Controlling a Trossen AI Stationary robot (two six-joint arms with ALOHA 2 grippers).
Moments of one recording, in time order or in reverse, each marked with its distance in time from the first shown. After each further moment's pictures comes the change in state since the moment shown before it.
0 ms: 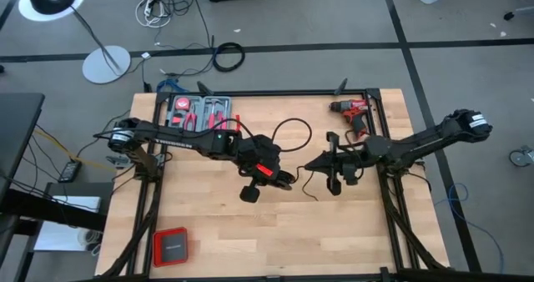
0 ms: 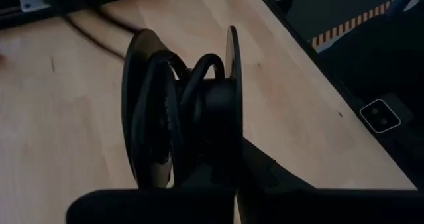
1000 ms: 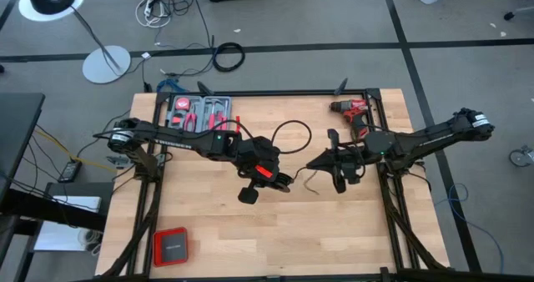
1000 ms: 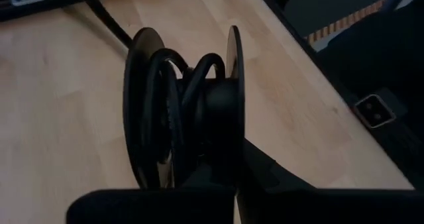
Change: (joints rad) left arm -0.011 0.000 0.000 -0.023 -0.008 -0.006; right arm 0.035 -0.105 0.182 -0.461 0.055 -0.021
